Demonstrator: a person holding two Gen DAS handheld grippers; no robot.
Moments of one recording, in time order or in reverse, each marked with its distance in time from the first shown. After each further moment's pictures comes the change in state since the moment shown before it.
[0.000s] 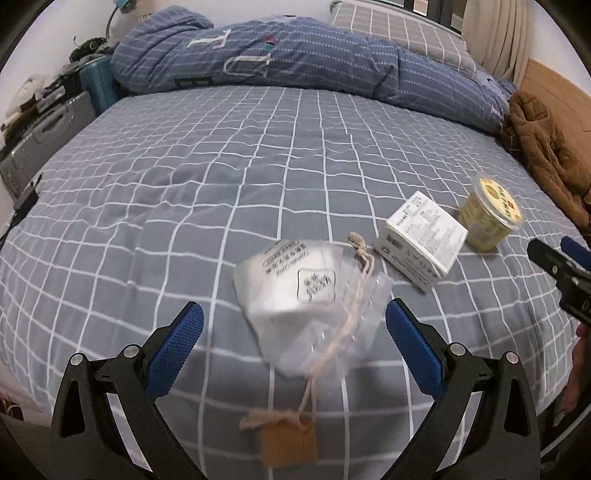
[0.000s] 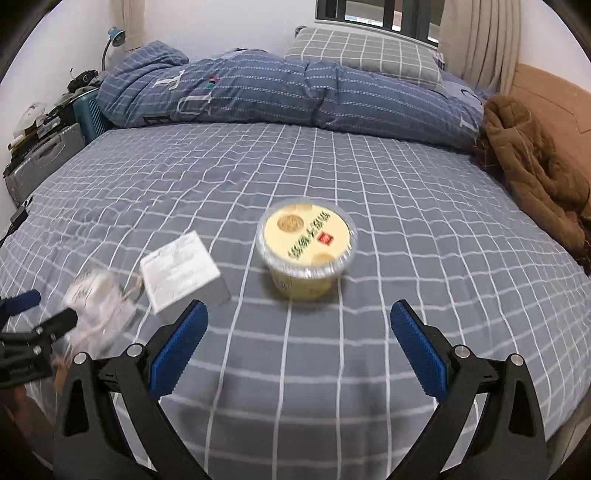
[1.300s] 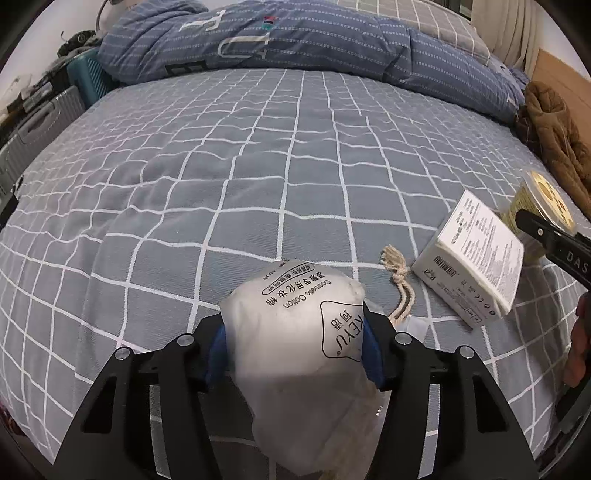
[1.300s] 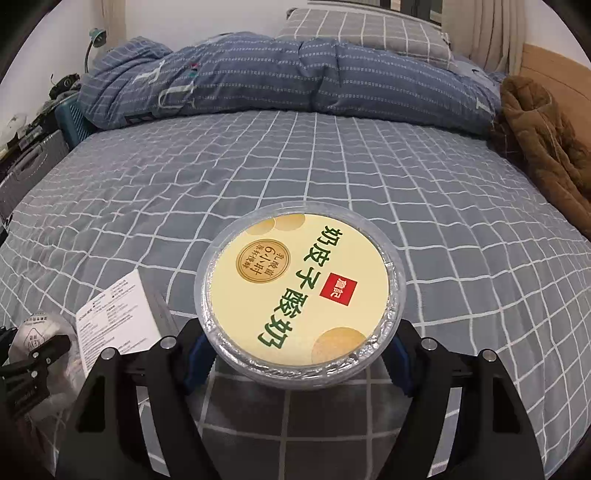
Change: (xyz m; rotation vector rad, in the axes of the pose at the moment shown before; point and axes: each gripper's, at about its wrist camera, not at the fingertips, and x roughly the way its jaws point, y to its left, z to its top) left arm 0.064 0.002 0.021 0.016 0.047 0.011; right arm 0.082 -0.008 0.018 0.063 0.026 0.027
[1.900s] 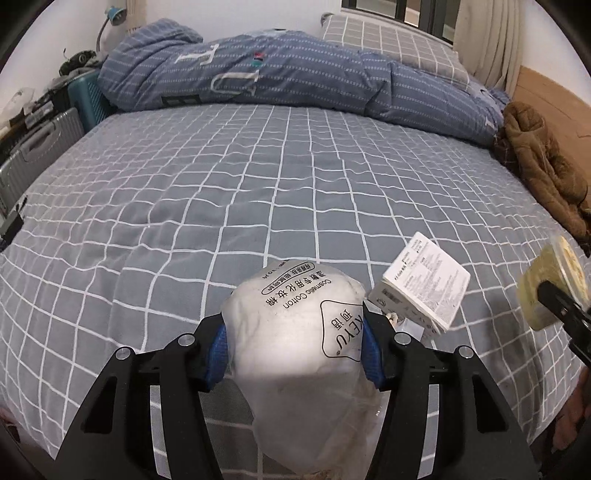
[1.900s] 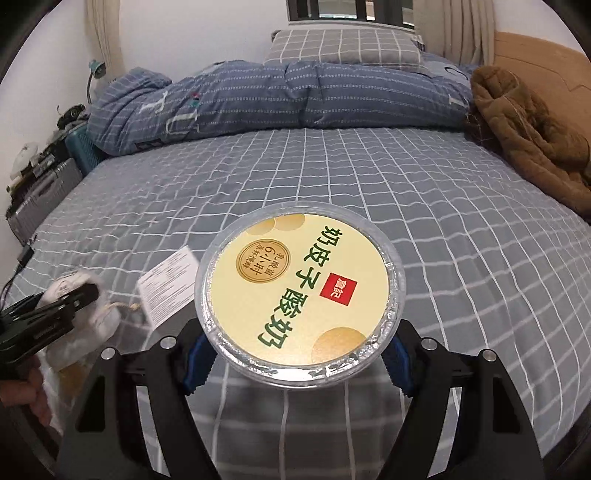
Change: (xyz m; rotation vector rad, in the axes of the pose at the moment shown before) left arm -0.050 -0.007 0.009 0.012 -0.105 -0.046; right arm -0.093 -0.013 -0.039 0.081 -0.049 0.031
